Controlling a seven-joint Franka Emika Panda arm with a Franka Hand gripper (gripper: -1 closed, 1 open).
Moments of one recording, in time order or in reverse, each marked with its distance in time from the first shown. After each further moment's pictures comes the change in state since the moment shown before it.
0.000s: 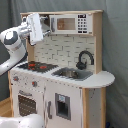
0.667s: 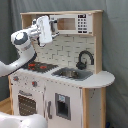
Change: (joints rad) arm -0.140 0.046 0.085 0.084 0.006 0.015 0.048
